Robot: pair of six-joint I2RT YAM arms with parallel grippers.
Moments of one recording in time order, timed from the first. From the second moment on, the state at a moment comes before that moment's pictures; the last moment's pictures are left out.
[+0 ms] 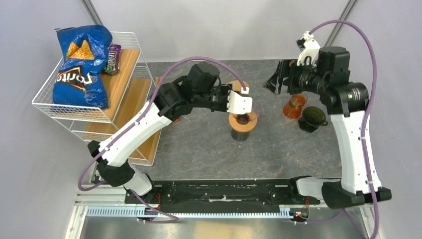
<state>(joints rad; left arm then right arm) -0.94 1.53 1.90 -0.90 0.24 0.88 0.21 1.22 1.77 -1.03 -0.36 0.16</state>
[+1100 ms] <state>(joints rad) -1.01 1.76 1.81 -0.93 0.14 1.10 0.07 1.41 1.77 -1.17 -0.59 0.08</state>
